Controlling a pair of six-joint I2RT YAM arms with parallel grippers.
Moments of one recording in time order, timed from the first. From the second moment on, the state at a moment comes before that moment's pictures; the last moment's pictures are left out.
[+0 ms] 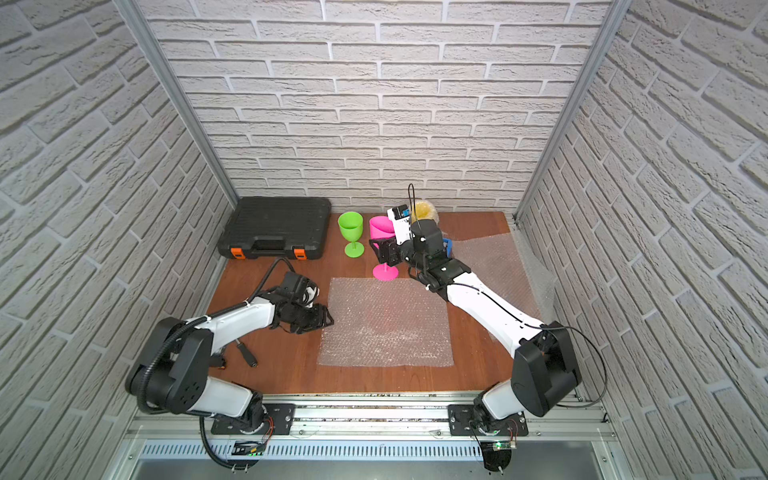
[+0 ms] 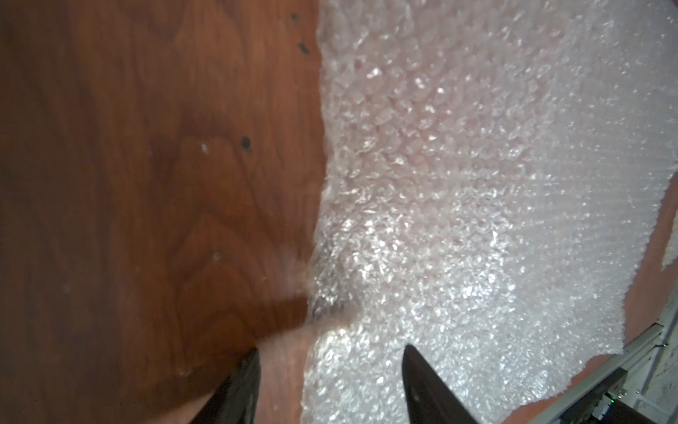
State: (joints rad) left arm -0.37 1.47 0.70 -0.45 0.35 -0.47; right arm 0.49 1.46 1.18 -0.10 -0.18 0.23
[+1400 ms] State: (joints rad) left arm -0.37 1.42 0.66 -0.41 0.32 -0.56; right arm 0.73 1.95 1.44 -0.62 -0.38 0.90
